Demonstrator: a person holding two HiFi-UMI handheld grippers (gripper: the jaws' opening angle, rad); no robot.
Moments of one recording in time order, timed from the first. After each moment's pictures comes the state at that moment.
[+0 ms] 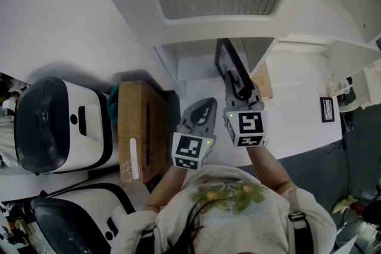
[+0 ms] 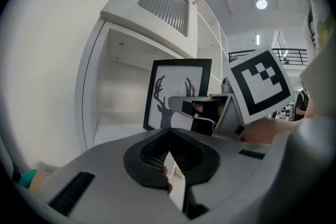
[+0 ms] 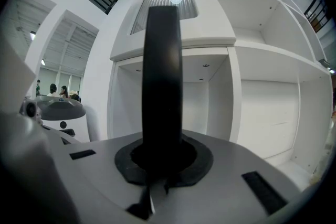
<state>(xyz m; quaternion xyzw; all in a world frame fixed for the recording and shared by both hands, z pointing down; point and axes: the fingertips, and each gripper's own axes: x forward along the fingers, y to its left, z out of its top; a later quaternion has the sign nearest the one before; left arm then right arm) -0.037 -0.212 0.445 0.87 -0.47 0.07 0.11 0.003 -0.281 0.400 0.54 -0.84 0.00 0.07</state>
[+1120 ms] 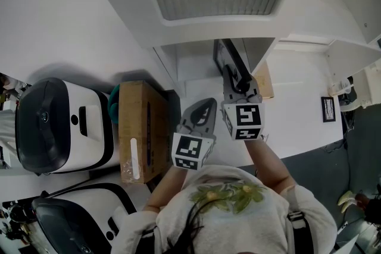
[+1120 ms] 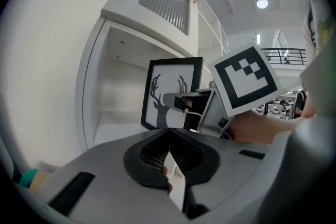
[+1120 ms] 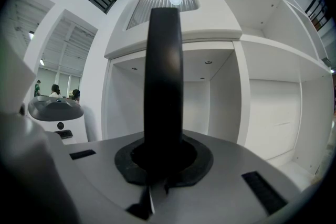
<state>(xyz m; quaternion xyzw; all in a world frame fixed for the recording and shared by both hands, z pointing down) -0.037 -0.214 0.448 0.87 -0.47 0.07 0.11 -0.001 -0.299 0.398 0.54 -0.84 0.00 0.07</state>
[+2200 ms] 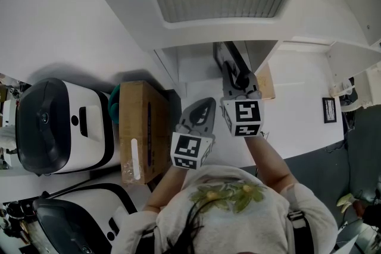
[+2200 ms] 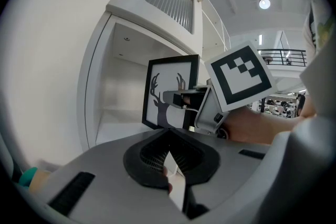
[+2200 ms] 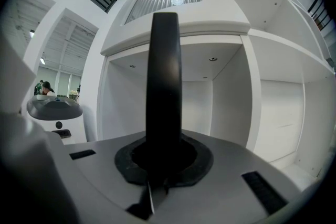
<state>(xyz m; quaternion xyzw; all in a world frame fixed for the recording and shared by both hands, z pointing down) -0.044 -0.223 0.451 0.87 -0.48 0.07 0.12 -0.008 -0.316 0.398 0.54 -0.84 0.00 0.07</state>
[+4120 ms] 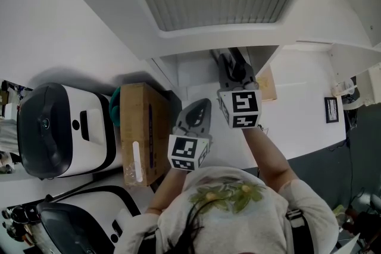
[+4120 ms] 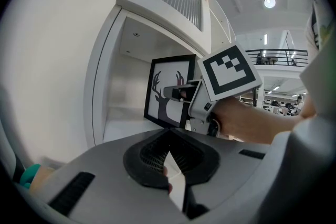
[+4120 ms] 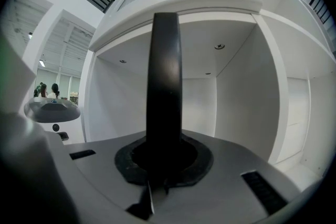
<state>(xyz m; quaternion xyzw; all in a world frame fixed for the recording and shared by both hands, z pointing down) -0.059 -0.238 0.458 0.86 -0.50 0.07 0.13 -0.017 -0.351 0.398 0.54 -0.84 0.01 0.07</state>
